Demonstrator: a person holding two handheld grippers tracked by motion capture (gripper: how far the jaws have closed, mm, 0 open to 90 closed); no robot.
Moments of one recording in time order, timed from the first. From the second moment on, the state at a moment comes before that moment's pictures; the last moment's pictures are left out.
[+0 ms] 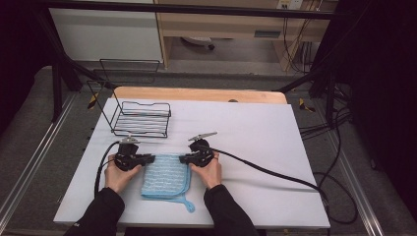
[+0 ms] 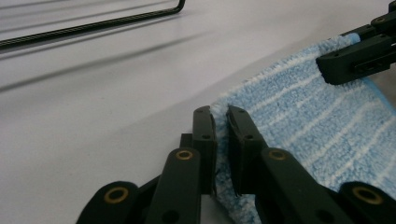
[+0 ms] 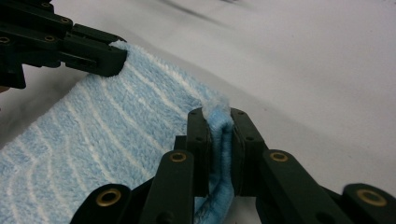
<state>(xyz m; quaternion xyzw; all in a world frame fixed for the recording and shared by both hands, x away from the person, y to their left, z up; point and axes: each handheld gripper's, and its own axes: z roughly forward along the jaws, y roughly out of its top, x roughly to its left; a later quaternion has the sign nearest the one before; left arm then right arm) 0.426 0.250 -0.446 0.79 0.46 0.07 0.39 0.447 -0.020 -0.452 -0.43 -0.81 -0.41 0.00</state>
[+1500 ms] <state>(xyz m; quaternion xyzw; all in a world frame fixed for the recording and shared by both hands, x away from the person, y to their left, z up) 0.366 0.253 -0.355 0.75 0.36 0.18 0.52 0.387 -0.045 -0.352 -0.32 -0.77 -0.55 -0.12</state>
